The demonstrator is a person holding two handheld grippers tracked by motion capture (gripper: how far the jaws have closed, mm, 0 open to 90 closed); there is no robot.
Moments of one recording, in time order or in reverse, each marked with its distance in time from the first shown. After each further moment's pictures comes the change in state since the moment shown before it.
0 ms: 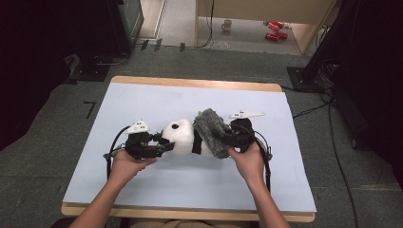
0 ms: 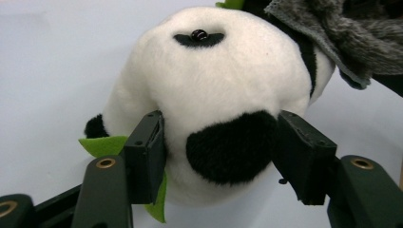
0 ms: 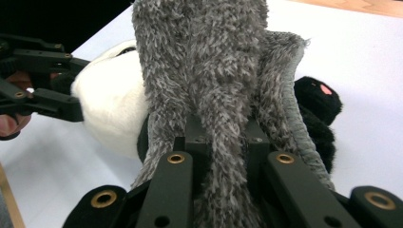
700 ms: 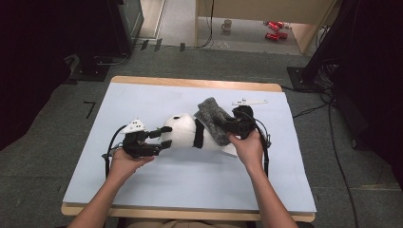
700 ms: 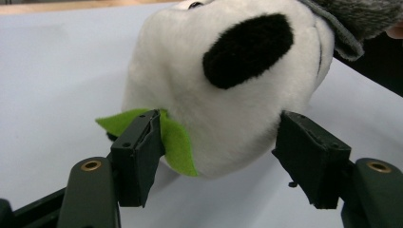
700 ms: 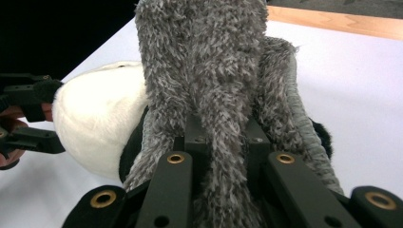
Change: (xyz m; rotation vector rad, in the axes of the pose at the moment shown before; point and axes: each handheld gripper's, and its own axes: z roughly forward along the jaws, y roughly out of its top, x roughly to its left) left arm 0.017 -0.006 0.003 -0.057 0.012 0.015; right arm -0.028 0.025 0.014 -0.033 0.011 0.041
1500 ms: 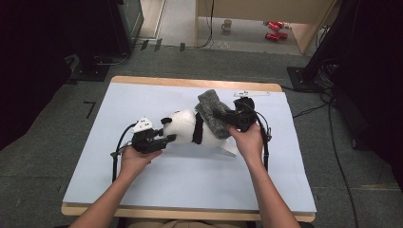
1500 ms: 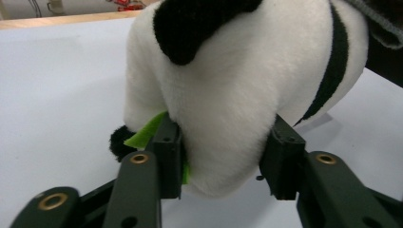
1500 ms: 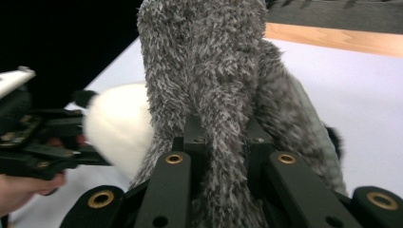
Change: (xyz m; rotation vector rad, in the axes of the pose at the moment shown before) left arm -0.004 0.002 0.024 -0.029 0.063 -0.016; right arm 0.004 0.022 -0.007 -0.033 0.021 0.043
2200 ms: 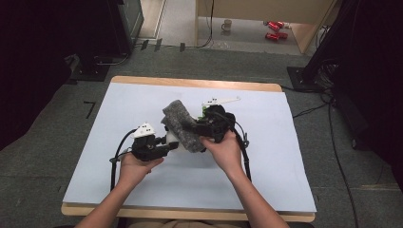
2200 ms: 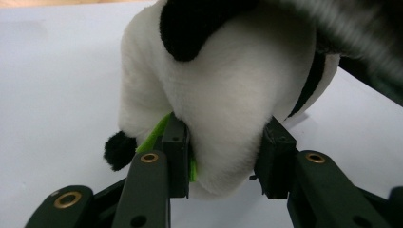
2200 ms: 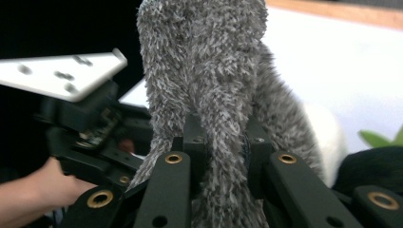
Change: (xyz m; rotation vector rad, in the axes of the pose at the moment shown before) left arm -0.031 0.003 -0.015 0.056 -0.020 -0.011; right arm 0.080 -0.008 0.027 0.080 0.177 -0.085
